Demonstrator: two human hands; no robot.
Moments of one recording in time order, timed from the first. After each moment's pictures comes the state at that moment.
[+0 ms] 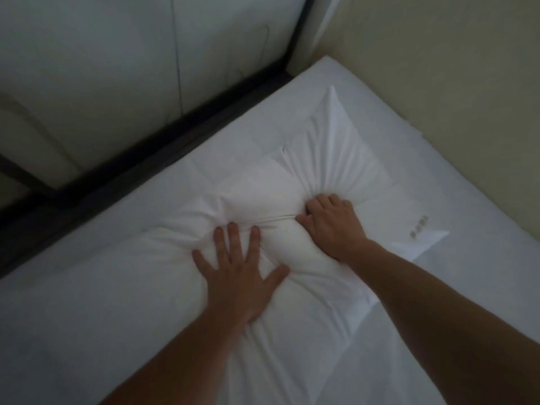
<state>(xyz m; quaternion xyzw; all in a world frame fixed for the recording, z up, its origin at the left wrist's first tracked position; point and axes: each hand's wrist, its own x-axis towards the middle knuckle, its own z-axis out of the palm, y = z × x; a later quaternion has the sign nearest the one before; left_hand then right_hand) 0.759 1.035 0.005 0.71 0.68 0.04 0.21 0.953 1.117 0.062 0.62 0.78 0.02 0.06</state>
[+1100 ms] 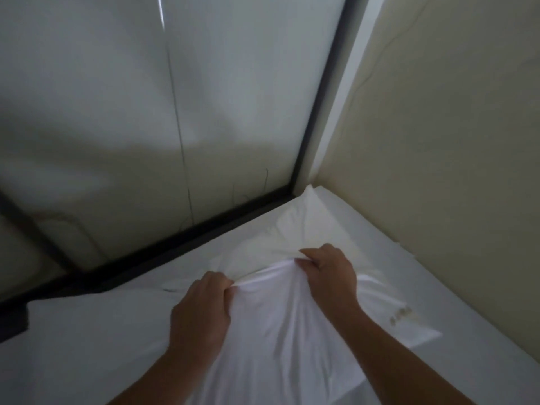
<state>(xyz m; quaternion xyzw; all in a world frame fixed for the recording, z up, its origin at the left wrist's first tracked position) 0.822 1.092 0.187 0.63 0.73 0.26 0.10 1.024 1.183 0.192 0.64 0.72 -0.11 -0.25</state>
